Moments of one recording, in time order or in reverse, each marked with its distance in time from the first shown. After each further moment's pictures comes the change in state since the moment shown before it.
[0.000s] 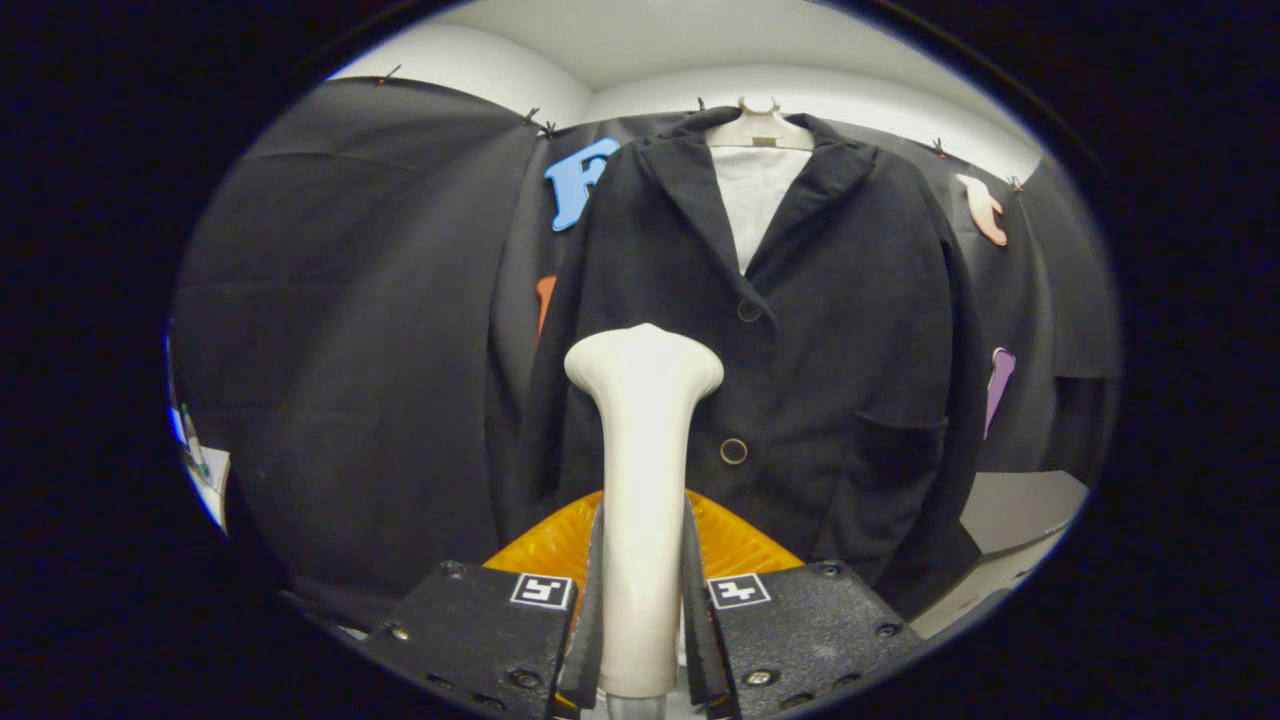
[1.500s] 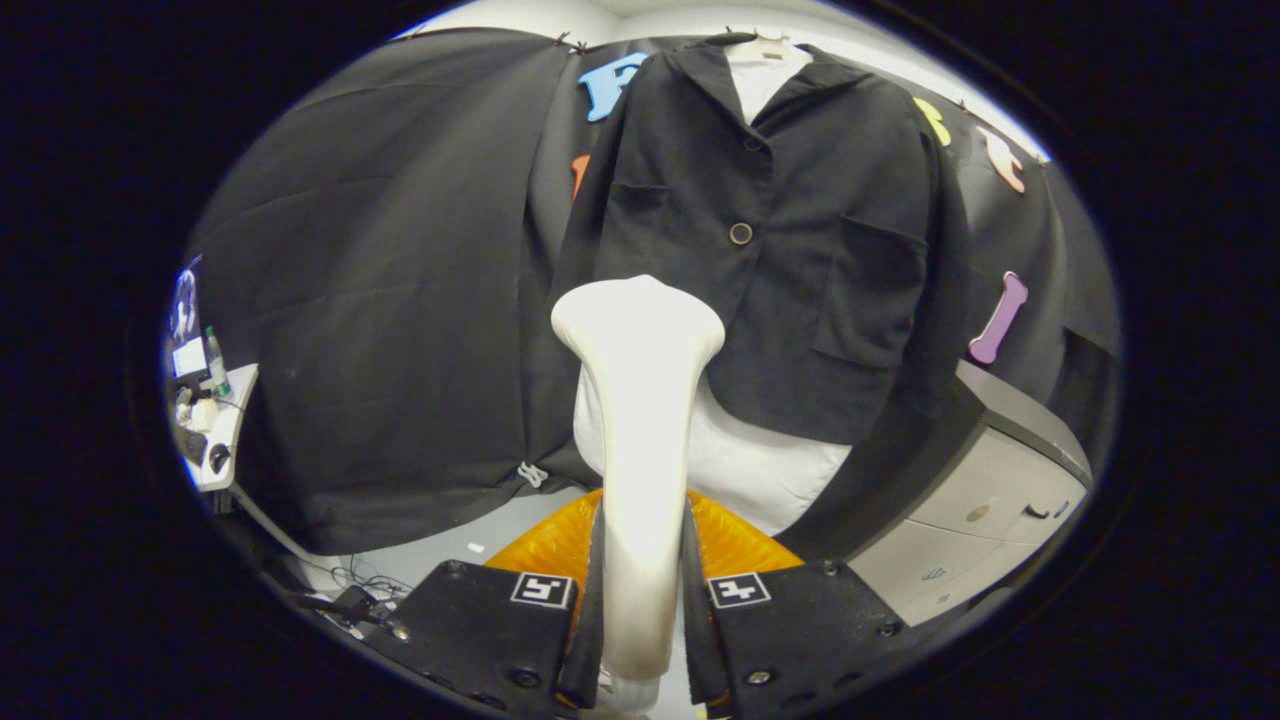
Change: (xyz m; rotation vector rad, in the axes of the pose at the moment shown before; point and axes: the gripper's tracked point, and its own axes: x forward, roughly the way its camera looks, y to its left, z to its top) arm -0.116 -0.018 -0.138 -0.043 0.322 0.048
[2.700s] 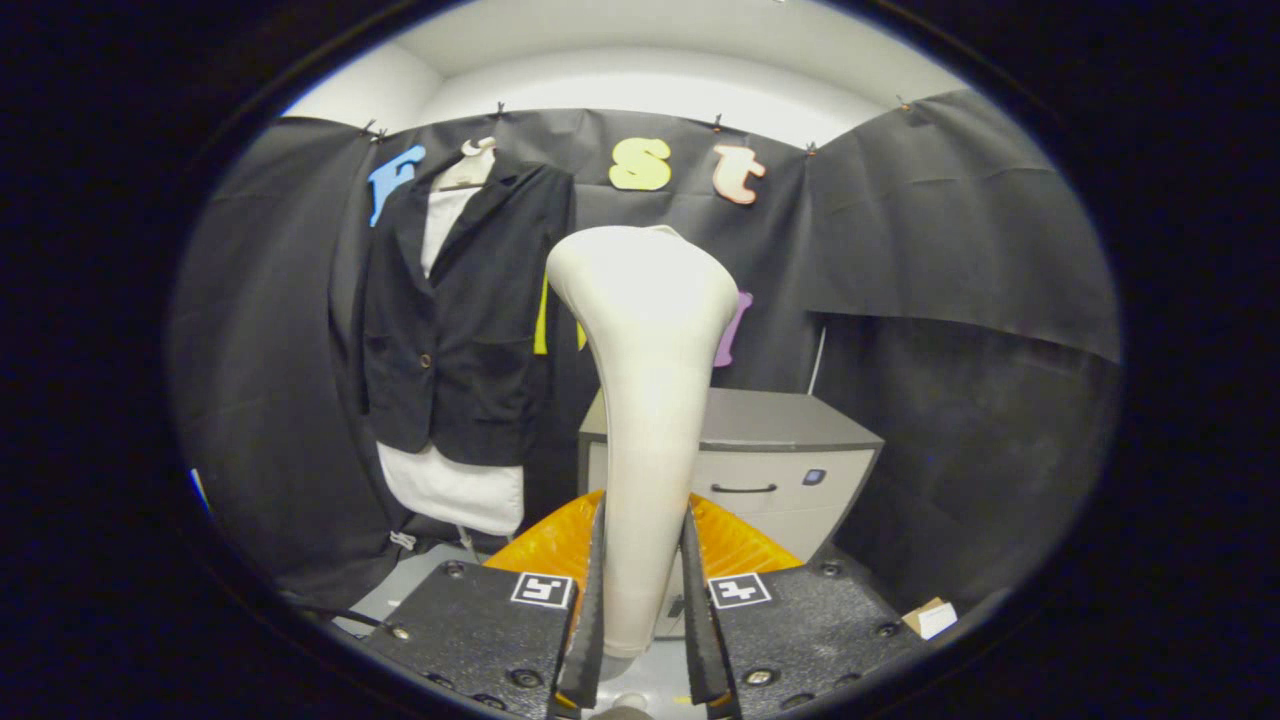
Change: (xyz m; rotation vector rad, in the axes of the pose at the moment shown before) arm -0.297 -0.240 0.008 0.289 -0.188 -0.537
